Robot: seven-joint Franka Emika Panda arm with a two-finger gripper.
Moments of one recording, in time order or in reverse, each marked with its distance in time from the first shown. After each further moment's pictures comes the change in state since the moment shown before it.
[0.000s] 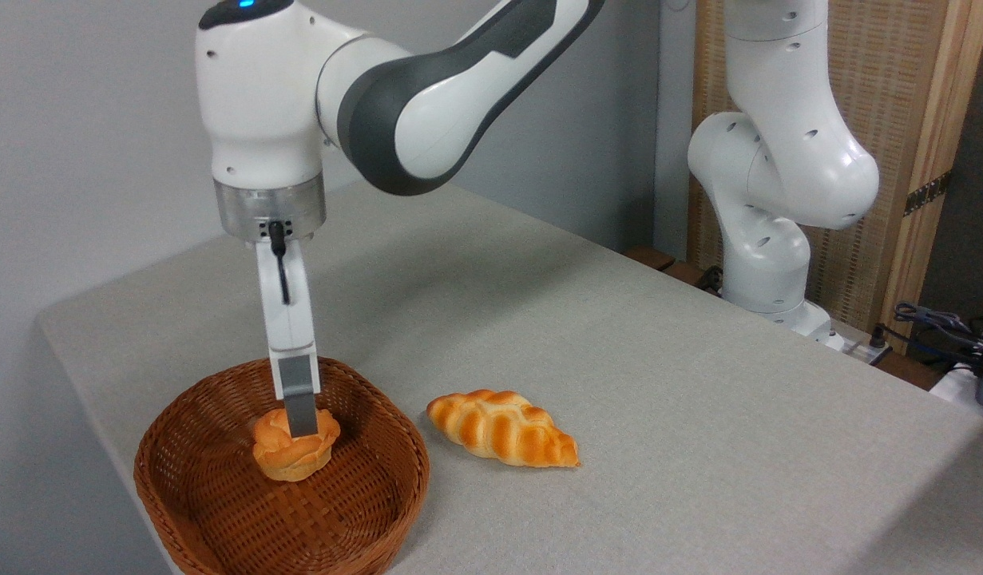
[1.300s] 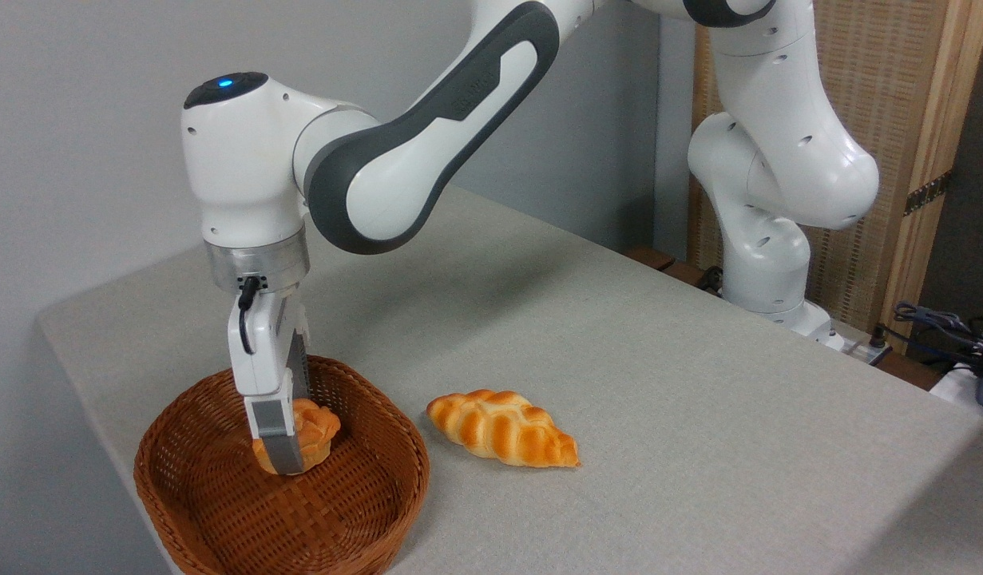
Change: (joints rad) arm -0.003 0.108 -0.058 0.001 0.092 0.088 0.052
